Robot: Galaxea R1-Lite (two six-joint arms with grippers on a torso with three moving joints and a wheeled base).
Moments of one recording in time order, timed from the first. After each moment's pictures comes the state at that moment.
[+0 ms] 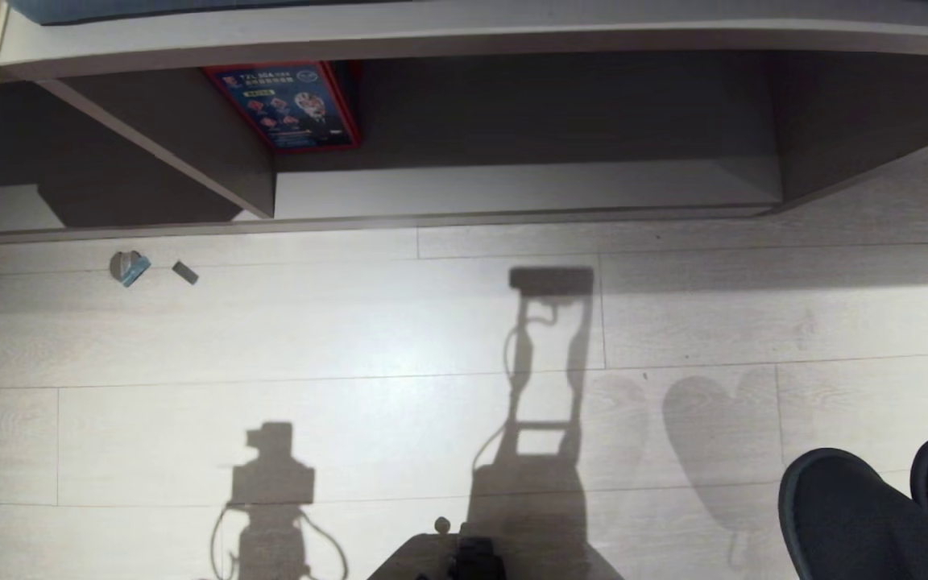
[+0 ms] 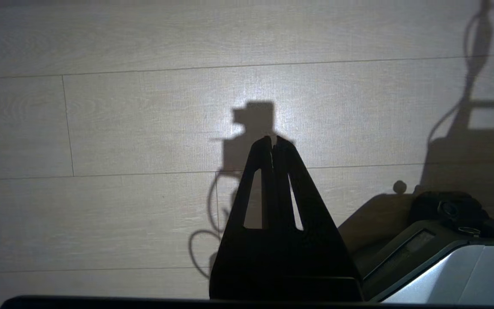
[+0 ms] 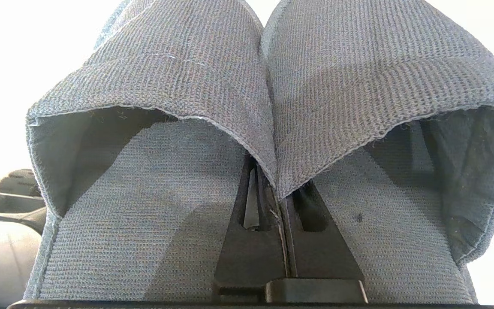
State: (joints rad) left arm 0.00 0.00 0.00 0.00 0.00 -0.01; right arm 0.00 0.00 0.00 0.00 0.01 -0.10
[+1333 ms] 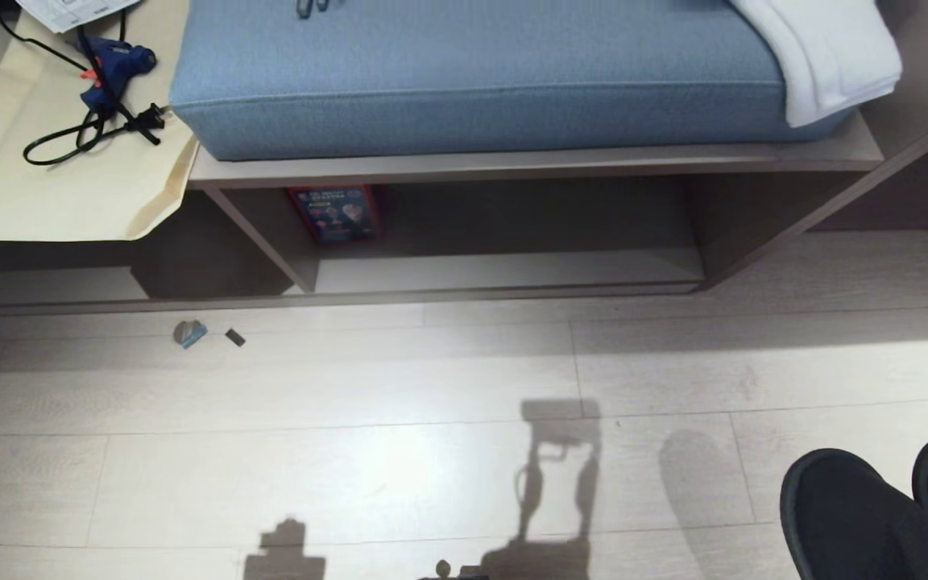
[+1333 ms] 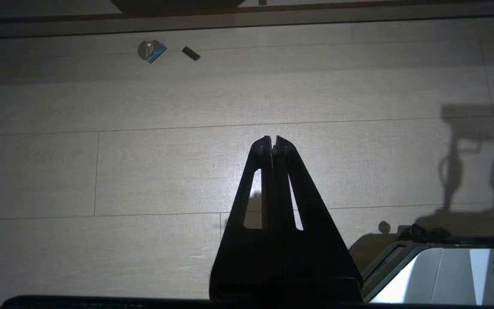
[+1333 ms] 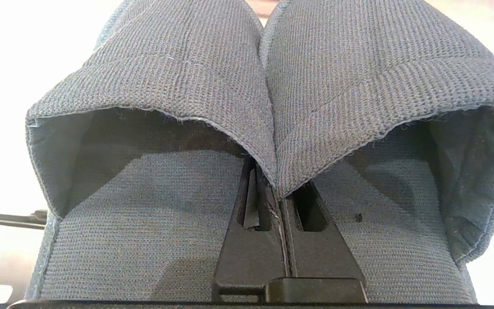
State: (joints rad) left arm 0.00 0.00 0.00 0.00 0.00 -0.01; right arm 0.00 0.00 0.00 0.00 0.01 -0.08
